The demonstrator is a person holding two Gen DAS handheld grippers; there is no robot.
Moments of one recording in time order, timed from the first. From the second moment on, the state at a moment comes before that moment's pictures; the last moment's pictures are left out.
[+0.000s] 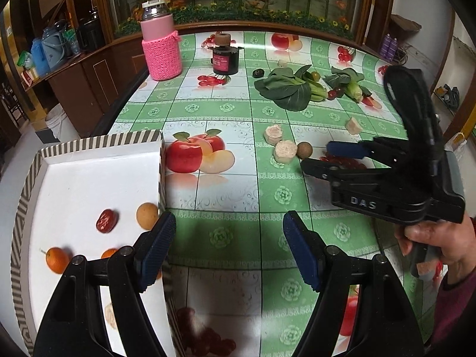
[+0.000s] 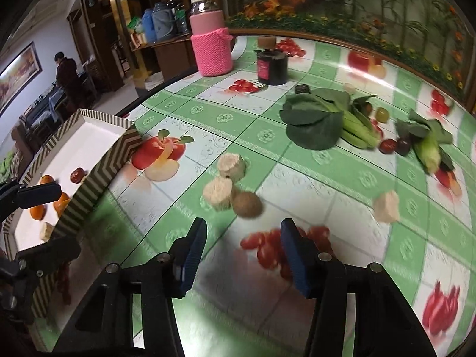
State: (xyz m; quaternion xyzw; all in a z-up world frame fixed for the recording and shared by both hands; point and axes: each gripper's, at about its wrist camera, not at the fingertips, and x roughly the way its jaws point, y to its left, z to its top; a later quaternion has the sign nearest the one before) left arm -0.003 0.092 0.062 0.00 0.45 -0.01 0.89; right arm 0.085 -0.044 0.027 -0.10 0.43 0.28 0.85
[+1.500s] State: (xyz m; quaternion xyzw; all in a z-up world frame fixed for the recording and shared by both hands) left arm 0.047 0.060 0.044 -0.01 0.47 -0.06 0.88; right arm 0.047 -0.099 0.039 -0.02 0.42 0.26 0.87
